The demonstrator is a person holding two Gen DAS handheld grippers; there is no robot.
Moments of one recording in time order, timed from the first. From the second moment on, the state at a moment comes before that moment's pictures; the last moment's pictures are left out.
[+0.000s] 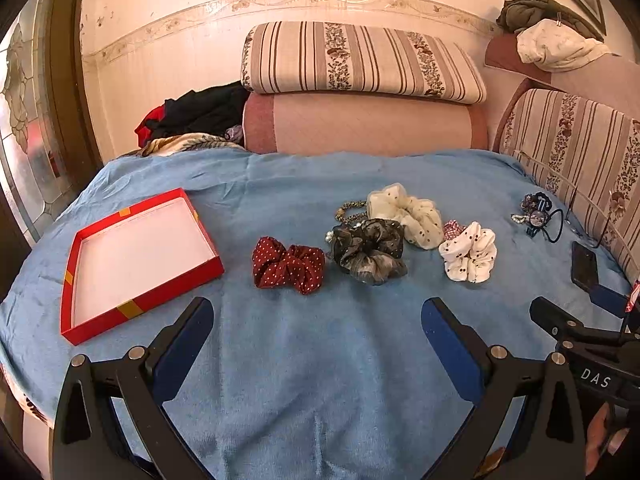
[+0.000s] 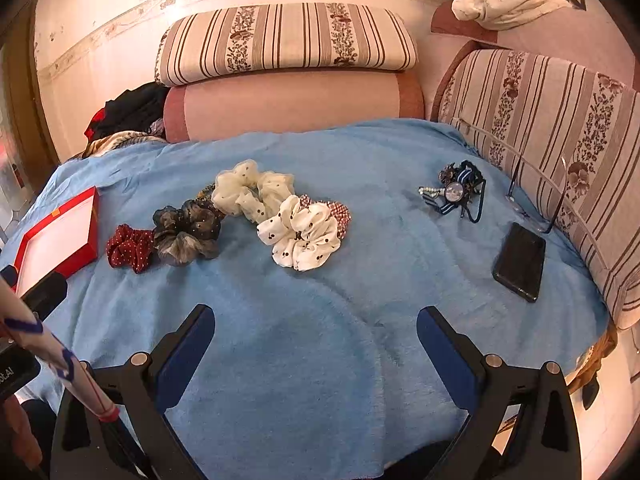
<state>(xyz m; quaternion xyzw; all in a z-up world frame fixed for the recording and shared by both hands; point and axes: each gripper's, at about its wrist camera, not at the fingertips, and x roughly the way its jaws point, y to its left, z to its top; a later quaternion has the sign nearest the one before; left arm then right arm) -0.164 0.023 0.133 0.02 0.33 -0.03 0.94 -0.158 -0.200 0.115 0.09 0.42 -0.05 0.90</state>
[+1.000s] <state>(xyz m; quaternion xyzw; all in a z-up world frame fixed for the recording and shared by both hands) -0.019 0.106 0.065 -0.07 0.46 -0.05 0.88 -0.128 -0.211 0.061 0.10 0.43 -0.02 0.90</state>
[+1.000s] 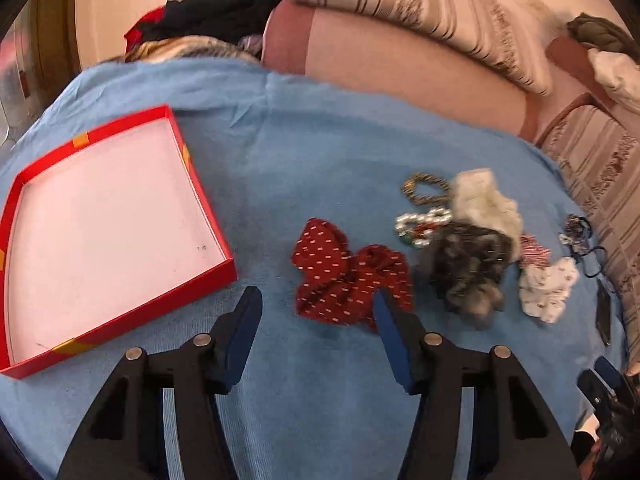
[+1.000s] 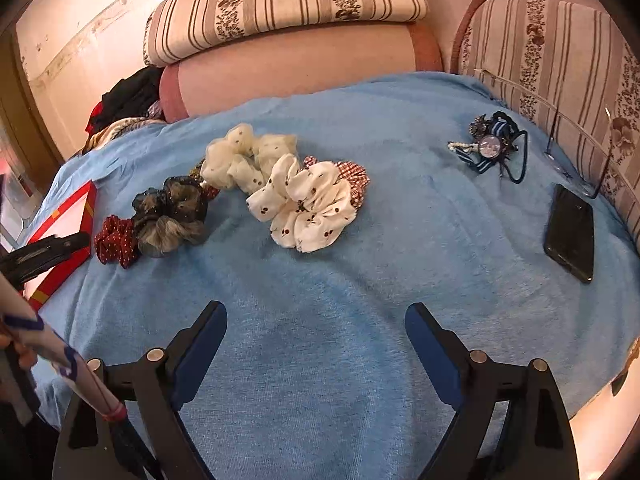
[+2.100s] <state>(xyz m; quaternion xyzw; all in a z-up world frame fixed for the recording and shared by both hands) -0.001 0.098 0.066 -0.04 0.42 -0.09 0.90 0.003 -0.125 0.036 0.12 0.46 0.08 0.88</state>
